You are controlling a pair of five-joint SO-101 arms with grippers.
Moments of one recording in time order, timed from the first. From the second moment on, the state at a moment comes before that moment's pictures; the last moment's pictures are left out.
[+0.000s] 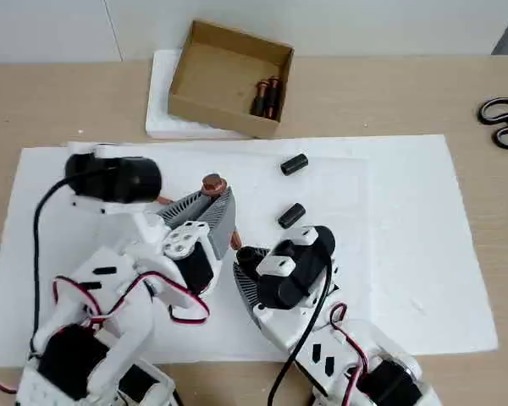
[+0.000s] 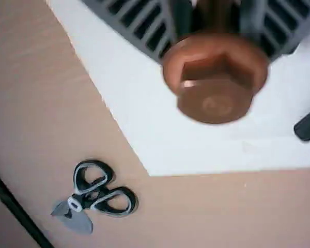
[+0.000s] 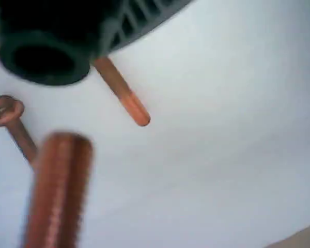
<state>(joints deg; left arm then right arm) 28.9 -68.5 38.5 60.9 33.0 -45.0 -100.8 72.0 56.9 -4.2</state>
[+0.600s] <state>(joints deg) 31.5 -68.5 45.5 56.8 33.6 -44.9 -100.8 72.0 56.9 -4.2</state>
